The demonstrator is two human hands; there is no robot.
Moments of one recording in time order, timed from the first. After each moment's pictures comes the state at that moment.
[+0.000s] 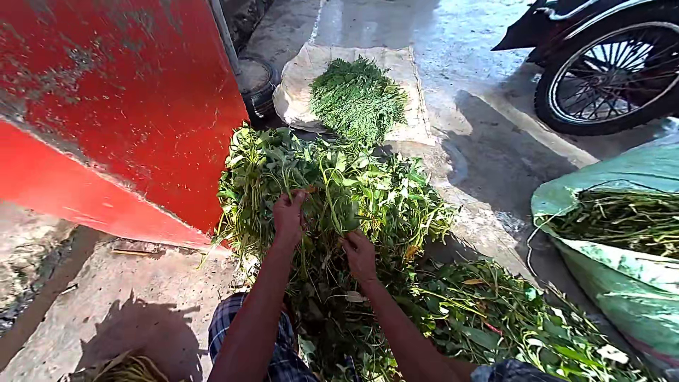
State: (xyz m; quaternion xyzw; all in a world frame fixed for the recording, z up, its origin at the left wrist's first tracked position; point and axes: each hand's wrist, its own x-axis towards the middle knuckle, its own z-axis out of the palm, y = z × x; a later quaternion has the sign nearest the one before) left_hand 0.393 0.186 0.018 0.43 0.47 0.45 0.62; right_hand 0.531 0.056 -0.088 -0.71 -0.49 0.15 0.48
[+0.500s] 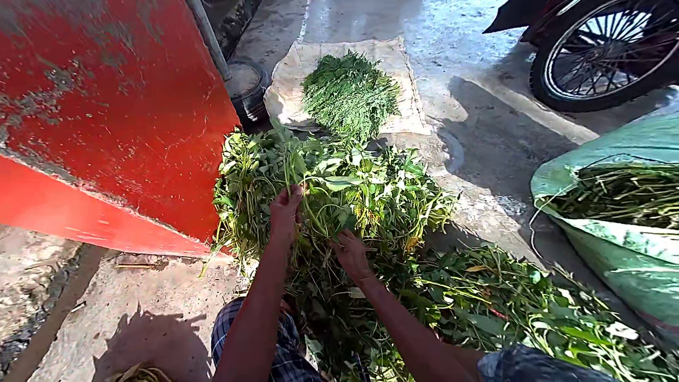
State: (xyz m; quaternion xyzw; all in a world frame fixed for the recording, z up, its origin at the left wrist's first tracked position) left_hand 0.395 0.189 0.023 0.48 0.40 0.46 0.64; right_hand 0.521 0.056 -0.073 -0.70 -0.54 0.22 0.42
